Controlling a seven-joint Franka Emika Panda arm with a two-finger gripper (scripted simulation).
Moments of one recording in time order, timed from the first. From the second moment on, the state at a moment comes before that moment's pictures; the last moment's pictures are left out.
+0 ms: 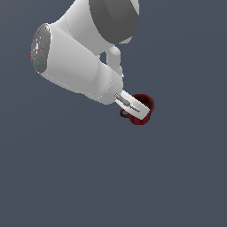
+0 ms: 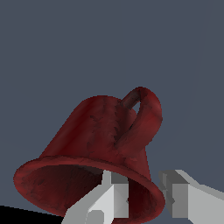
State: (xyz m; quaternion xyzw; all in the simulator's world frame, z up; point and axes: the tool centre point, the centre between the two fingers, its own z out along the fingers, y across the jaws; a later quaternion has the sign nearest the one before) arm 0.020 0.058 0.320 -0.83 0.41 0.30 0.22
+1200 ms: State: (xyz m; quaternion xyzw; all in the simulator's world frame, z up) arm 0.015 0.176 0.493 -0.83 0.41 0.30 0.22
